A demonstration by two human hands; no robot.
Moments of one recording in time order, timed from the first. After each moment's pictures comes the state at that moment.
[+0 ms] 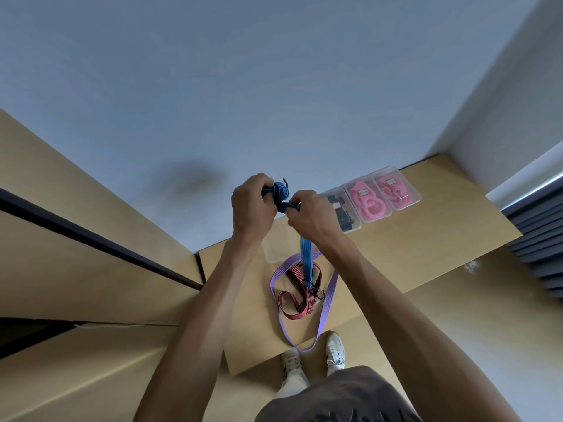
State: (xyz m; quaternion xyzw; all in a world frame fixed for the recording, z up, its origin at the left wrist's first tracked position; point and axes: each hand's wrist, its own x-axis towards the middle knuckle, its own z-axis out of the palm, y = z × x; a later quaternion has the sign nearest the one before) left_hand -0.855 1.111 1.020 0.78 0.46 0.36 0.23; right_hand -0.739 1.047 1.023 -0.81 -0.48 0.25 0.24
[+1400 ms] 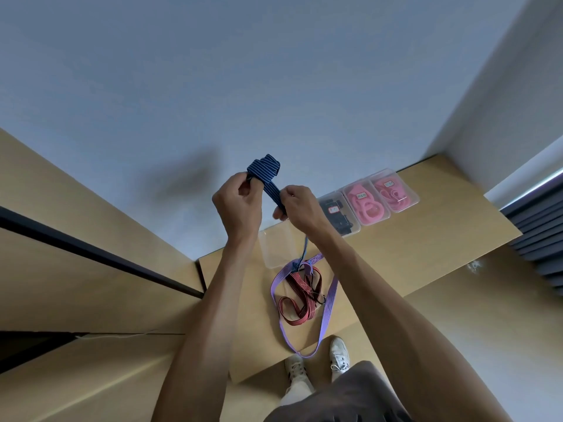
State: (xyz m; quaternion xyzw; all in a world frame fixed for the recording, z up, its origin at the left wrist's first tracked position) left_hand -0.850 1.113 1.040 0.65 0.50 0.50 0.29; right_hand -0.738 1.066 1.033 -0.72 -0.40 0.40 0.40
